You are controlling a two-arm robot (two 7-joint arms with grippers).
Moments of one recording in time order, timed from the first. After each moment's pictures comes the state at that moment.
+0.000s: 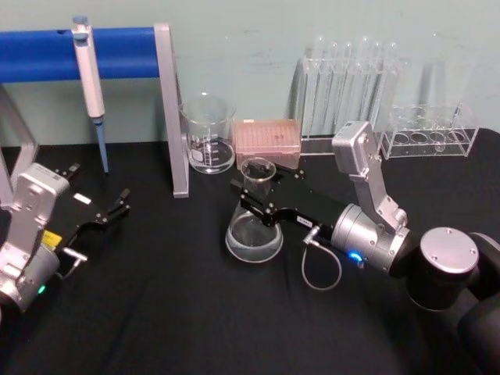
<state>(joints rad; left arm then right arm) -0.20 0.60 0.45 -1.41 -0.25 -0.12 0.03 0.39 0.30 -0.49 -1.29 0.35 -0.09 0.53</state>
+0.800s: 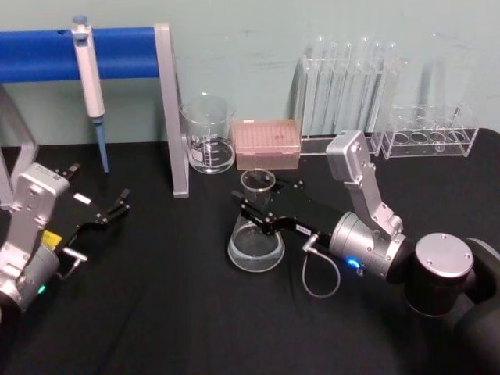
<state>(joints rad) -0.20 0.60 0.45 -1.41 -0.25 -0.12 0.03 0.39 0.29 -0.50 -1.25 0.34 -0.07 0.53</state>
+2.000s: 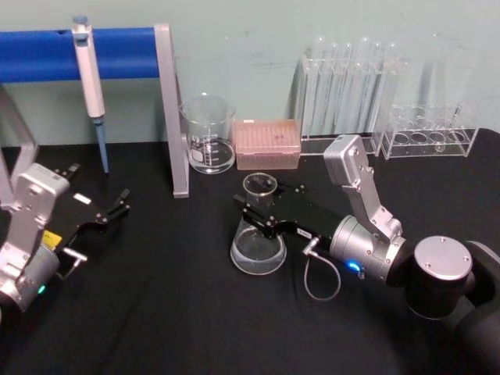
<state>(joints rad) -0.20 0.60 0.45 -1.41 -0.25 -0.12 0.03 0.39 0.29 -0.50 -1.24 0.32 -0.06 0.52</state>
